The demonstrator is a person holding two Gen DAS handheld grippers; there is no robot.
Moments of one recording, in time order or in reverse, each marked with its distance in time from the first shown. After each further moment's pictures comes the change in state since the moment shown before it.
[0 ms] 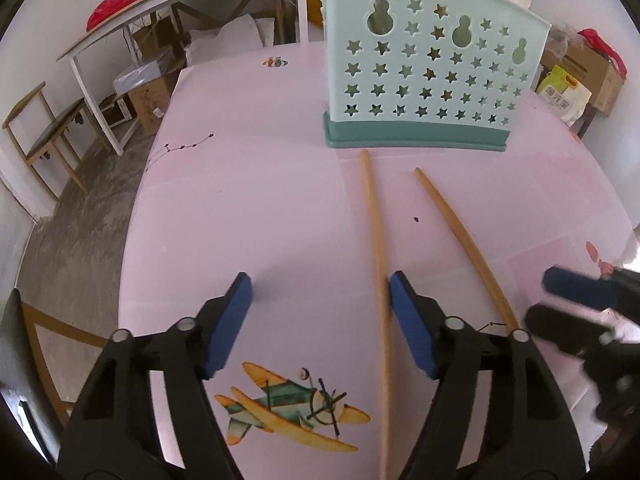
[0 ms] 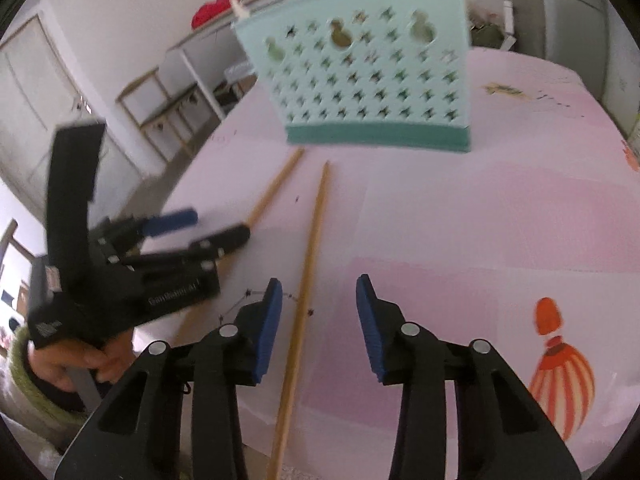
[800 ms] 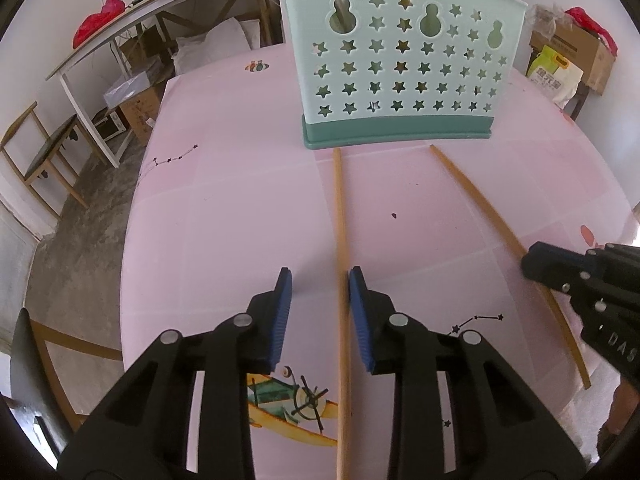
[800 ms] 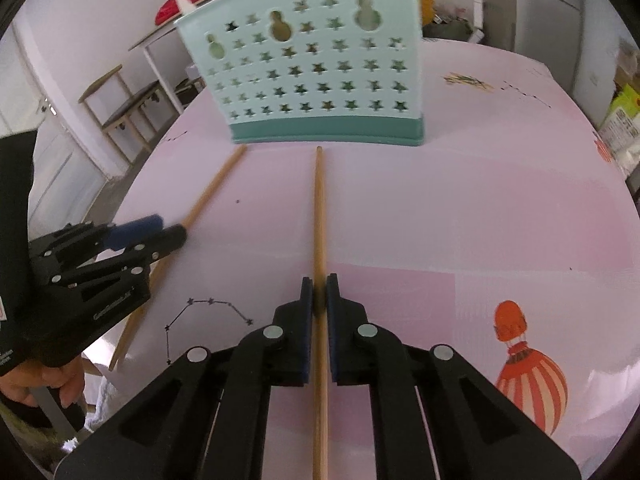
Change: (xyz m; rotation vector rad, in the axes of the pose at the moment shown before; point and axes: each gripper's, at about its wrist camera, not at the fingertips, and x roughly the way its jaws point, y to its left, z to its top) left arm -0.008 -0.020 -0.001 0.072 0.012 0.012; right arm 0.002 -0.027 0.004 0.057 -0.001 -0.139
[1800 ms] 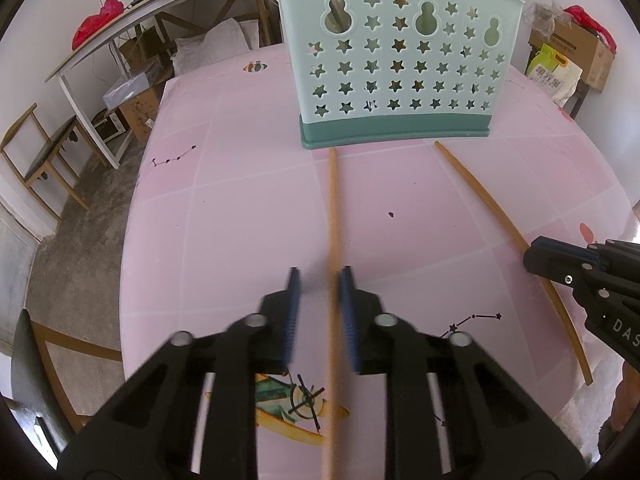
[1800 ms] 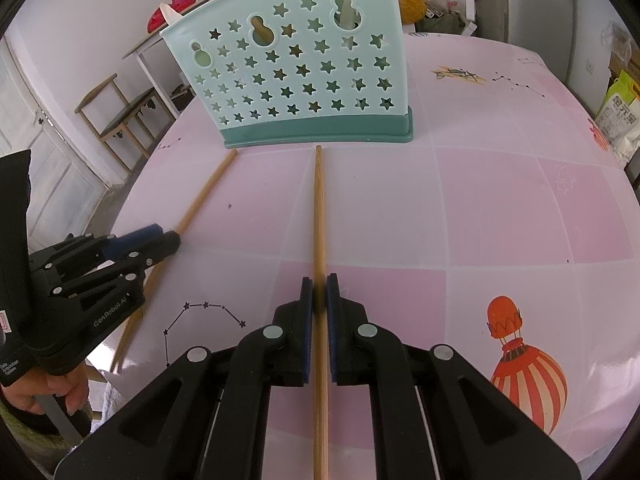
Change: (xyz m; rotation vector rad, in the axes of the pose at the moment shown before) left arm -0.002 -0.001 0.000 -0.001 0.004 -0.006; right arm 0.001 -0.005 0.001 0.030 0.003 0.009
